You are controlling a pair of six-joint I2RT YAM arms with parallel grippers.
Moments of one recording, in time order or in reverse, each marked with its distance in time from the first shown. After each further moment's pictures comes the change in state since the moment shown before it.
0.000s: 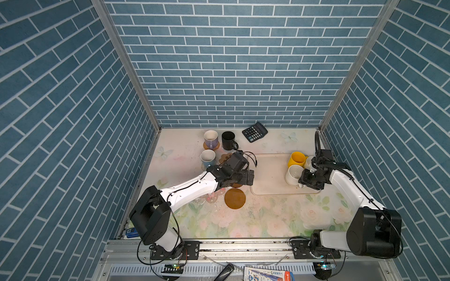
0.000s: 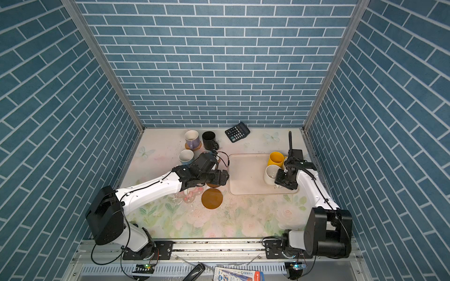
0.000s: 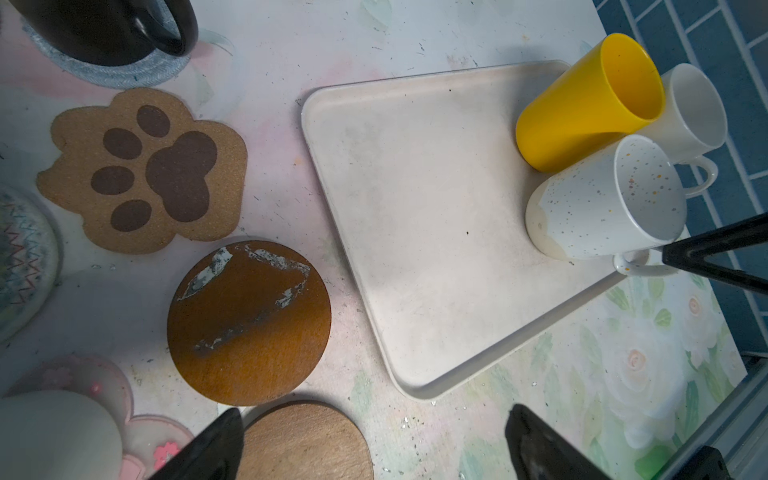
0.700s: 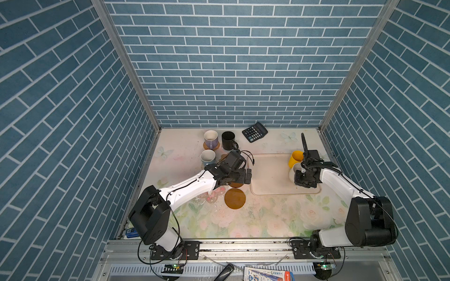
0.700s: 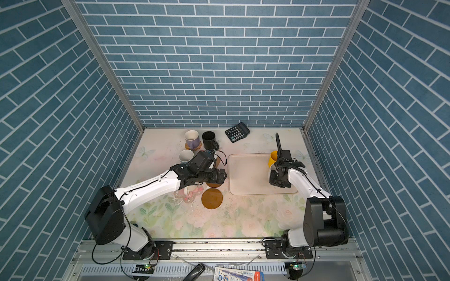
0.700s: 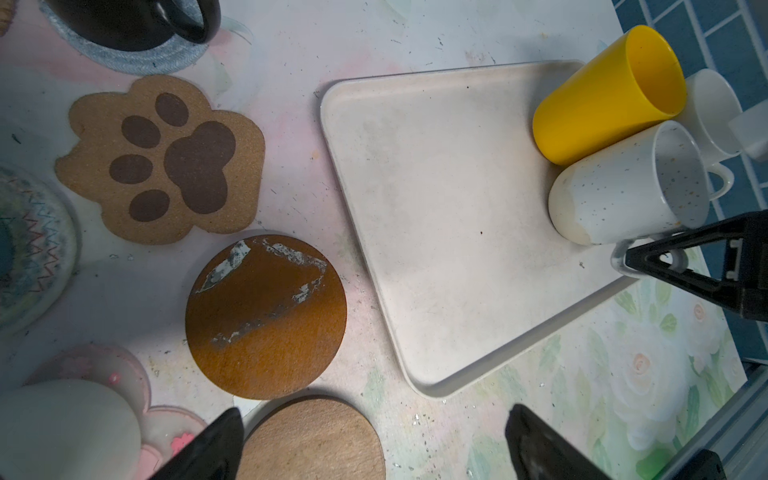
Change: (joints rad) left arm 0.031 -0.005 0.000 -0.031 0.018 0.000; right arm 0.123 0.085 -0.026 0.110 0.132 0.008
